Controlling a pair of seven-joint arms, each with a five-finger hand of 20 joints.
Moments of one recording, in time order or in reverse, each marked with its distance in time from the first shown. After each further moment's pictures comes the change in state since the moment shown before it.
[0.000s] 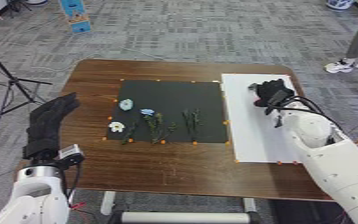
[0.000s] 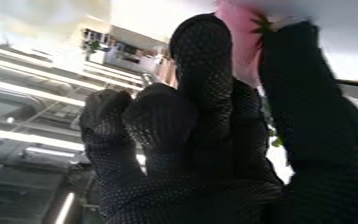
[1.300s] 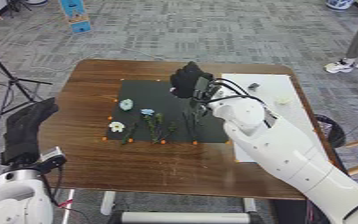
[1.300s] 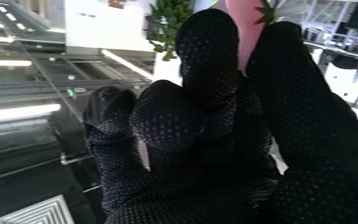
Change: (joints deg) left arm 3.1 1.8 -5.0 2.4 -1.7 2.7 0.8; right arm 14.4 -8.5 -25.9 -10.0 10.0 3.3 -2.4
